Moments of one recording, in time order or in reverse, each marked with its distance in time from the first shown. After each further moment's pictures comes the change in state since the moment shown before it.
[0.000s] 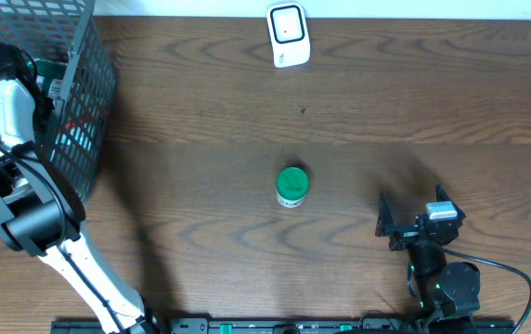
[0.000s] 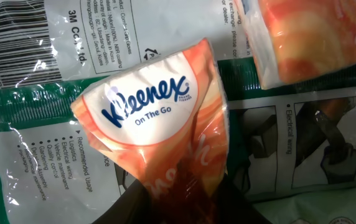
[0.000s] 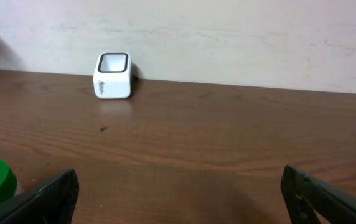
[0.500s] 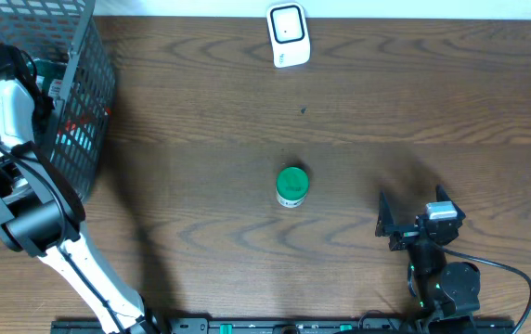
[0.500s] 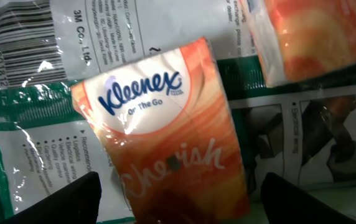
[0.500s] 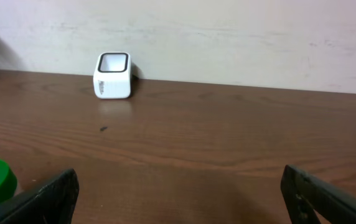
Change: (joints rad) left arm 0.003 -0.003 0.000 -0.011 -0.004 0.008; right arm 0.000 0.000 0.000 0.000 0.000 0.000
